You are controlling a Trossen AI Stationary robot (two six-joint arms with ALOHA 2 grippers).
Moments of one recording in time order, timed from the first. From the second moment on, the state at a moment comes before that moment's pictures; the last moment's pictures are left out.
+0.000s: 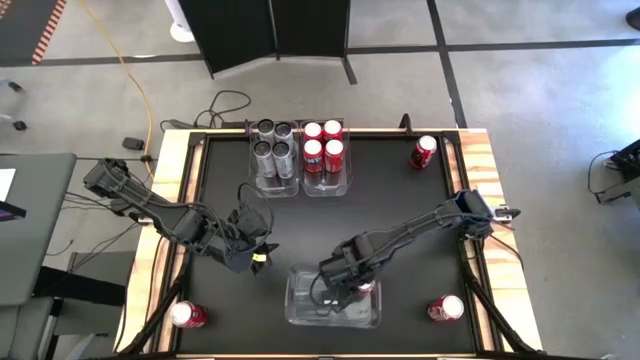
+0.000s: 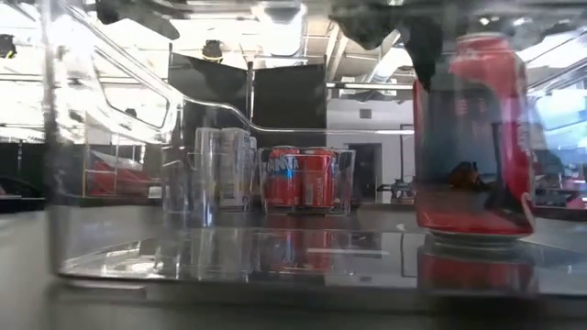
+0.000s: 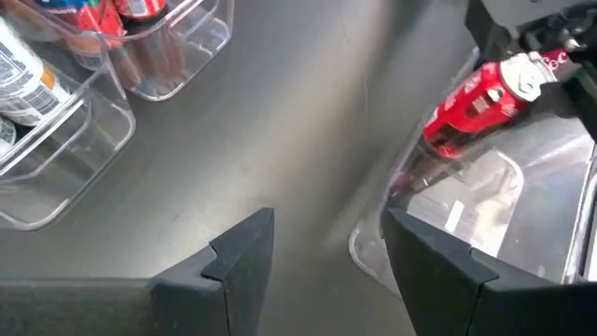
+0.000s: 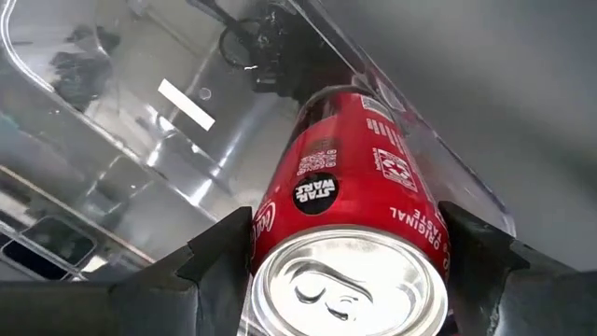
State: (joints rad) left arm -0.50 1.29 1.19 -0.83 -0.59 -0.94; right arm 0.35 2.04 1.79 -1.30 -0.09 1.19
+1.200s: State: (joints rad) left arm -0.48 1.29 1.19 -0.93 -0.61 -0.98; right arm 0.25 2.02 1.79 -1.39 0.05 0.93
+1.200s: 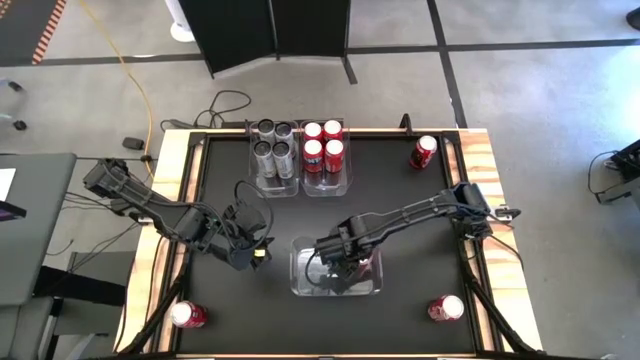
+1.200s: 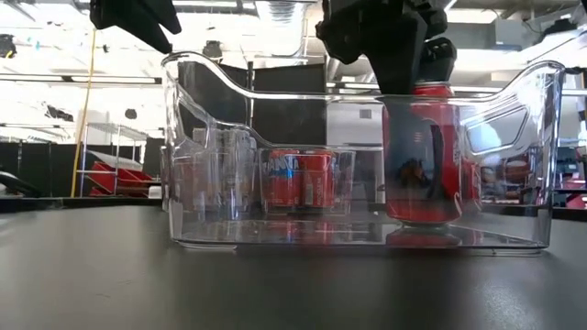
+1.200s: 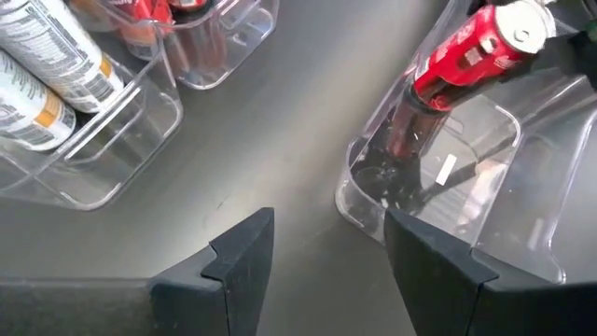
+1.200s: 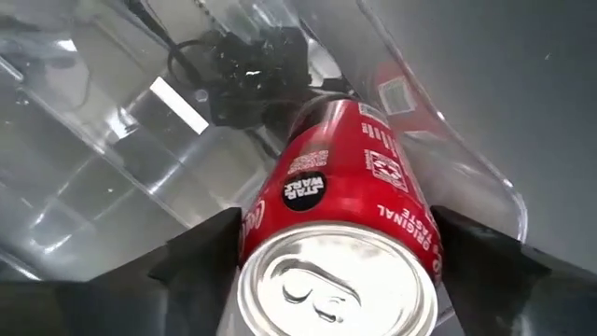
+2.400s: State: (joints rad) left arm -0.54 1.29 1.19 -1.04 -0.64 -1.01; right arm 0.50 1.53 1.76 -1.55 0.02 1.39
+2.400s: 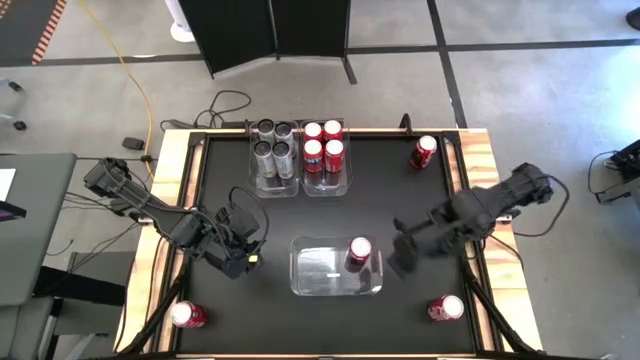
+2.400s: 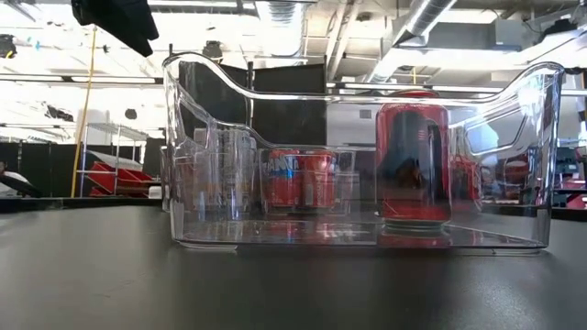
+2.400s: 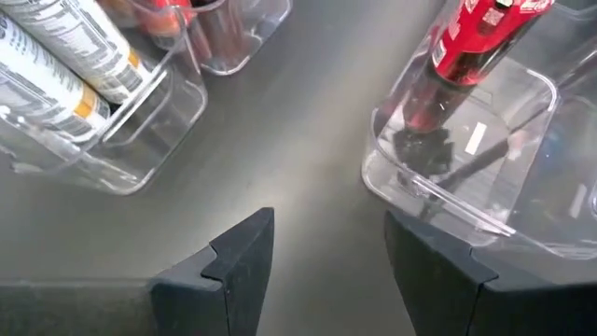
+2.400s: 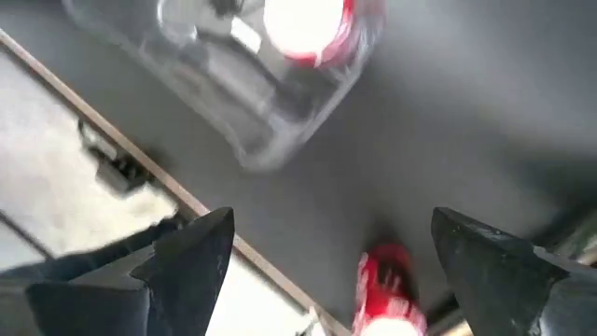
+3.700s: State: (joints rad) left arm -0.50 1.29 1.19 -0.87 -0.64 -0.89; right arm 1.04 1.52 1.17 -1.15 -0.02 2.12
